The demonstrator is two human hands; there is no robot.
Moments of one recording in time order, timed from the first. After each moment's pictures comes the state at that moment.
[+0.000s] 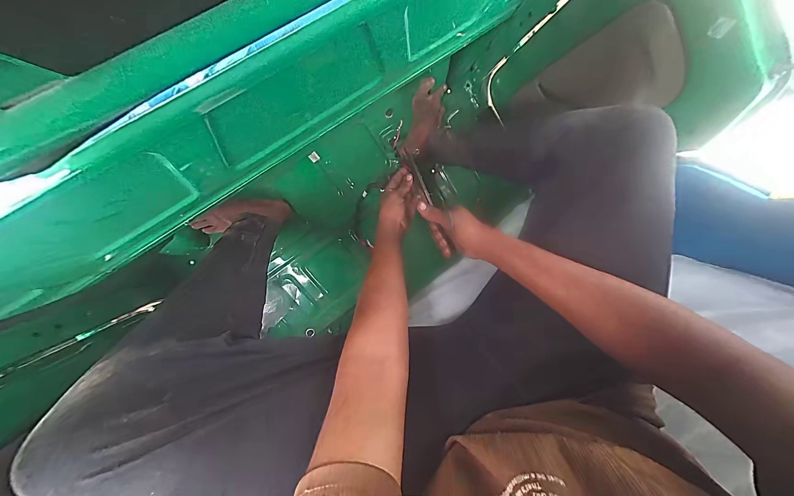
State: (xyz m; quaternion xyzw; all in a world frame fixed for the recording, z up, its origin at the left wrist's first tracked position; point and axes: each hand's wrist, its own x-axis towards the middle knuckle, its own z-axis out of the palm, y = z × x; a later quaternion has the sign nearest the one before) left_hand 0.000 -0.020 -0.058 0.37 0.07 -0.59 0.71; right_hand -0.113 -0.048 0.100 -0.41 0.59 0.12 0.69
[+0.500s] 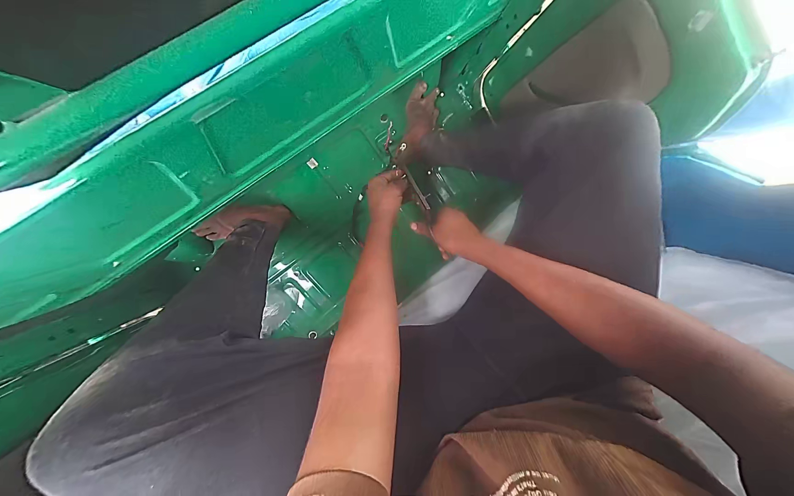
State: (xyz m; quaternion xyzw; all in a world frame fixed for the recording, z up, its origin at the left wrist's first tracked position) left_hand 0.025 -0.024 -0.024 0.63 -0.12 -0.54 0.55; right_hand -0.106 -0.038 0.117 -0.64 0.60 0.27 0.40
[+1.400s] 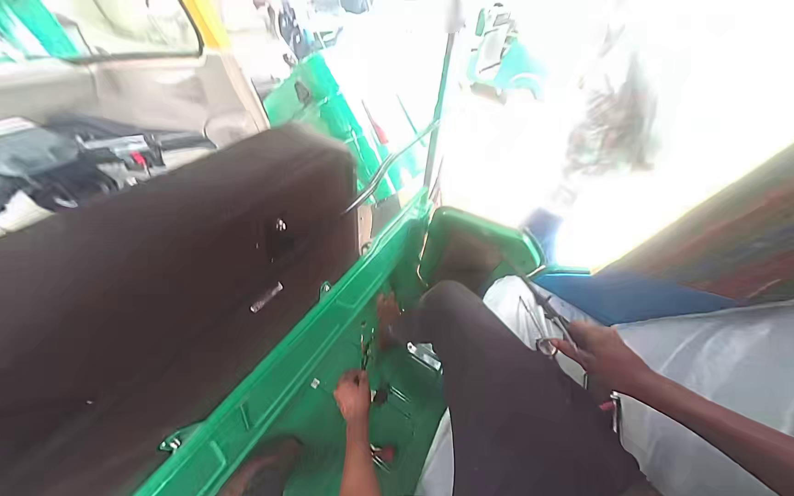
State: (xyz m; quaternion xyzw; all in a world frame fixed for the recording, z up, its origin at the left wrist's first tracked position) left_hand 0.056 -0.004 0.024 0.82 -0.40 -0.26 0.32; right_hand -0.398 -0.072 0.319 -0.76 0.63 -0.03 0.17
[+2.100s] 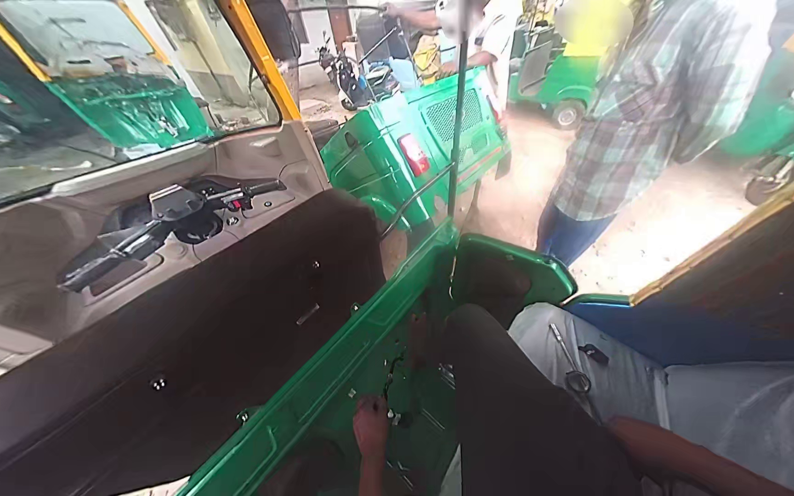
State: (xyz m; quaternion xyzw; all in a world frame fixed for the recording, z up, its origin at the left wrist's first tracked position) left_hand 0.053 0.033 0.071 0.85 -0.39 -0.20 0.28; right_hand -0.457 -0.058 0.248 -0.81 0.43 0.31 0.26
